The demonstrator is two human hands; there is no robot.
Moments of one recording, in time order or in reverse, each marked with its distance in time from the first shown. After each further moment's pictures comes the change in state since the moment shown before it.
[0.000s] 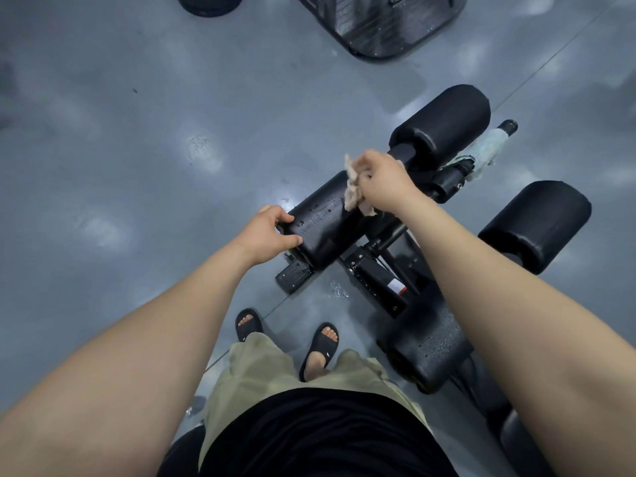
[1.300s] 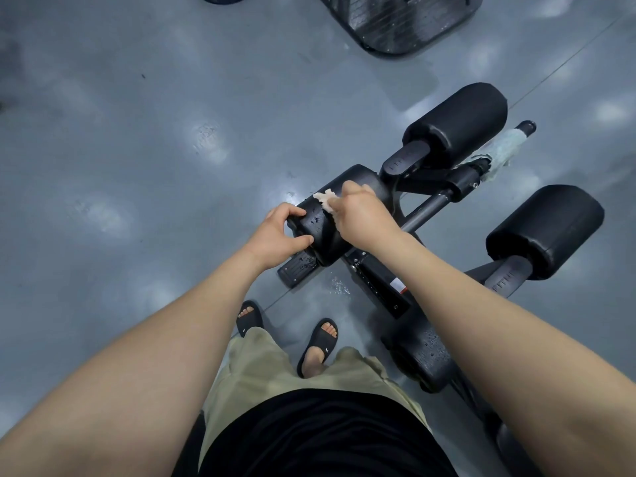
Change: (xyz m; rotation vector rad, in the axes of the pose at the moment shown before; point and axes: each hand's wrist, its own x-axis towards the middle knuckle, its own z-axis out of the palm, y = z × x) left_hand -0.015 -0.020 0.016 -0.221 0.011 0.000; right_hand -0.027 -0.006 0.076 -0.368 0.018 -0.443
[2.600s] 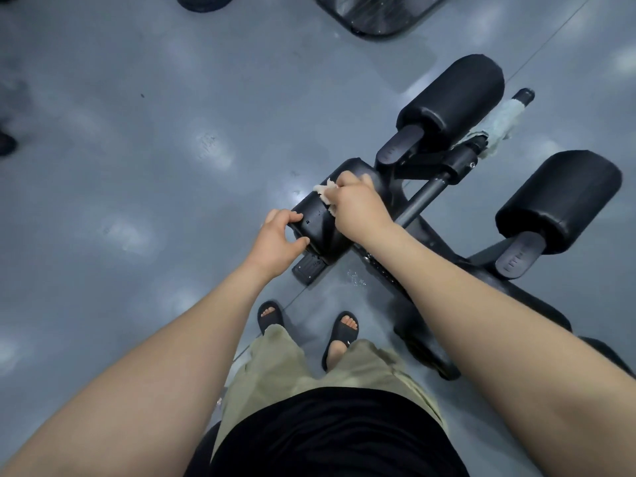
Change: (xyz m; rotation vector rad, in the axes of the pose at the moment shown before) left_hand -0.003 0.001 0.006 0.177 0.077 0.089; right_hand 0.003 -0.002 0.002 0.143 0.012 0.193
